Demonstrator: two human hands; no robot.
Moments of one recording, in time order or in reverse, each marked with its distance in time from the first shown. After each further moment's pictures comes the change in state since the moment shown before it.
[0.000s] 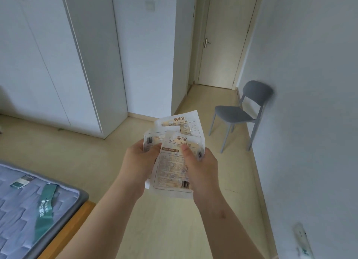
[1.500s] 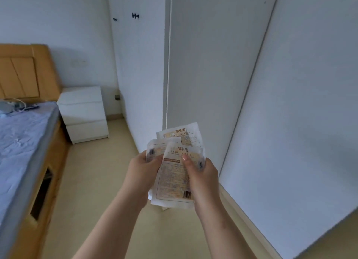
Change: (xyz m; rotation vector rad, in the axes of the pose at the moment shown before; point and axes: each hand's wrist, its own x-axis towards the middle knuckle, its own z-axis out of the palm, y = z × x) left_hand 0.903 0.081 -0.205 -0.135 0.889 -0.056; right_hand 0.819 -0.058 0.618 -0.122 -0.815 -0.051
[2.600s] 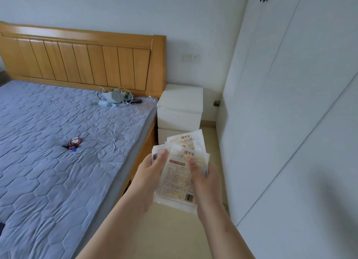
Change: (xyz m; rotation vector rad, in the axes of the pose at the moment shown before) left_hand 0.526 0.046 -0.339 -0.285 0.381 -0.124; right_hand 0.355 0.006 0.576 0.118 -0.587 0.136
